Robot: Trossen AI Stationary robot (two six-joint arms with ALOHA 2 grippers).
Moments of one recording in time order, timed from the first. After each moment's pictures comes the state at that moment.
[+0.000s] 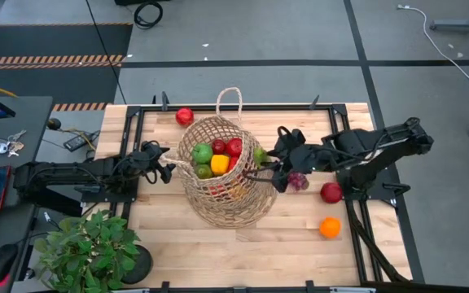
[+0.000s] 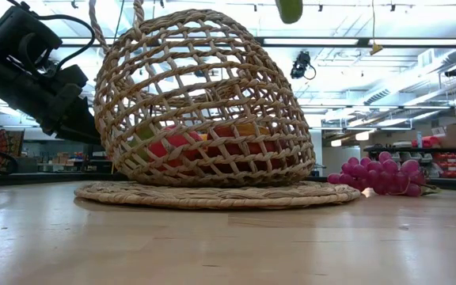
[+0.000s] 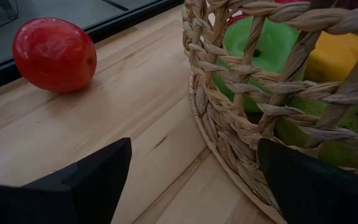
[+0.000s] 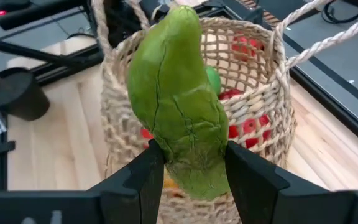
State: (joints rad) left arm 0.14 0.43 0.09 -0.19 -0.46 -0.32; right arm 0.28 1.37 1.52 -0.89 0.51 0.58
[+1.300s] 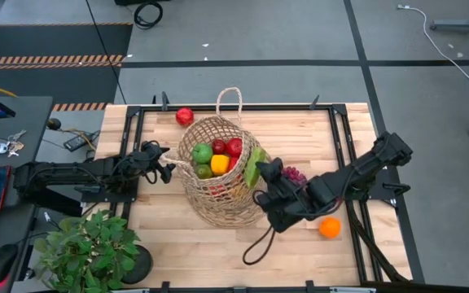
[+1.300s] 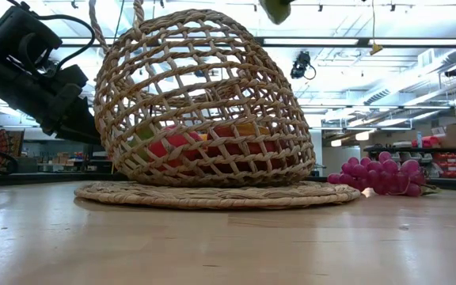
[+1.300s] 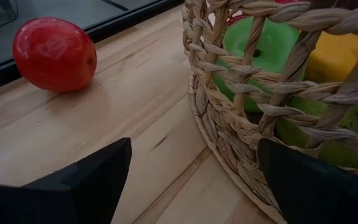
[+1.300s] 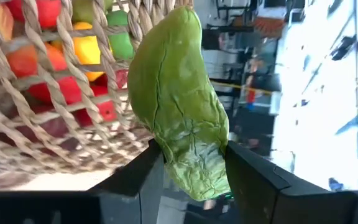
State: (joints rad) left arm 0.14 0.42 0.09 -0.19 -0.46 -0.32; right arm 0.50 1.65 1.52 -0.93 1.16 -0.54
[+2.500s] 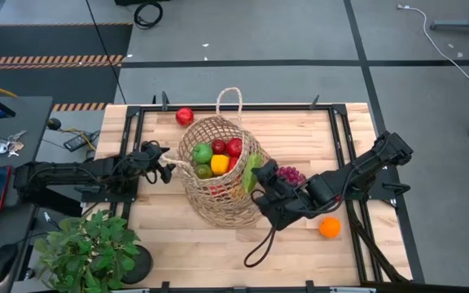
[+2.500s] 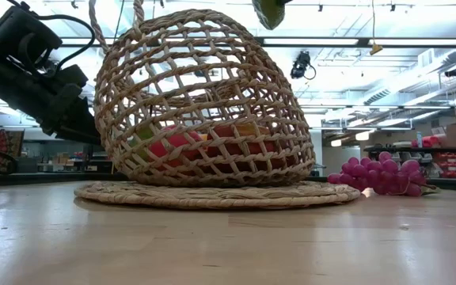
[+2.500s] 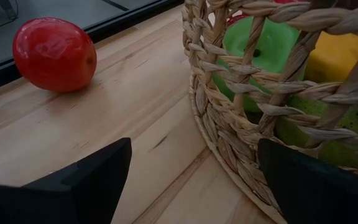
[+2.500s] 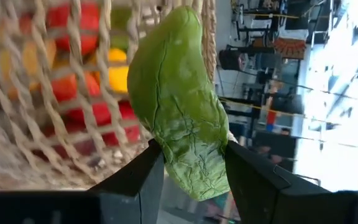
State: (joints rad) left arm 0.14 0.42 0.09 -0.19 -0.46 -0.32; right arm 0.49 1.64 1.52 -0.87 1.02 -0.59
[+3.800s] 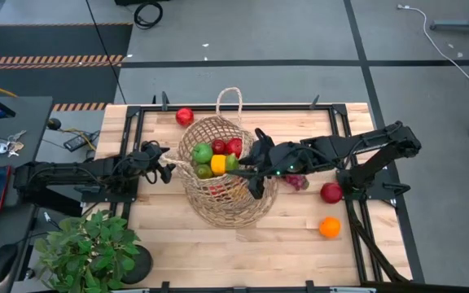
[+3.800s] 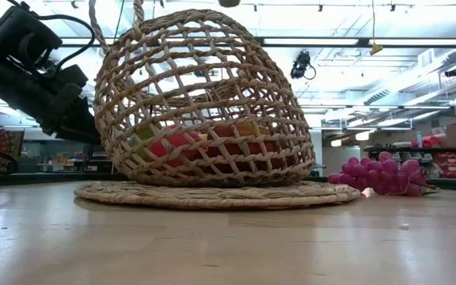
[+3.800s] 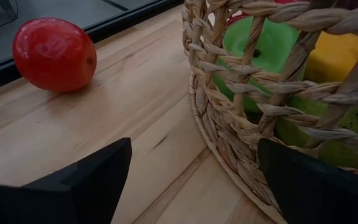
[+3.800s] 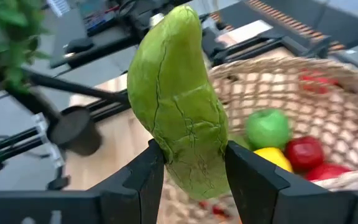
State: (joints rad) left arm 0.14 0.42 0.09 -0.19 -0.46 -0.32; right arm 0.22 1.51 1.52 -0.50 0.34 0.48
